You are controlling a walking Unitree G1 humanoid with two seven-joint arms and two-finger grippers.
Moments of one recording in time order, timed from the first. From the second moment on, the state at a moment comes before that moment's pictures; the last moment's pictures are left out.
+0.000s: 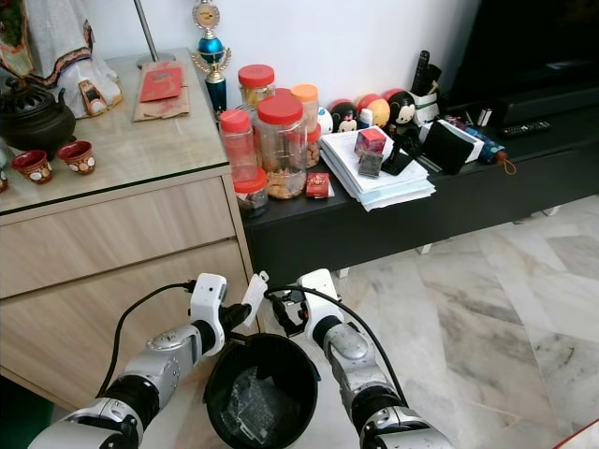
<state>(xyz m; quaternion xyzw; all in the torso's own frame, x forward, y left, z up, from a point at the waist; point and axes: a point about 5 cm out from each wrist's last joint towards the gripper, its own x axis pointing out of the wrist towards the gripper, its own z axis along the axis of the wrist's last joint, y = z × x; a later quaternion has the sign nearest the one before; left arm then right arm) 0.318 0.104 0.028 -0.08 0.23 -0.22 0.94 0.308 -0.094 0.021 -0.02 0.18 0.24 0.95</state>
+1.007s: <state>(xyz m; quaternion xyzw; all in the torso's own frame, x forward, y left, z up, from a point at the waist) 0.309 0.185 0.037 0.00 0.16 -0.10 0.98 0.292 -0.110 0.000 -0.05 0.23 0.23 0.95</state>
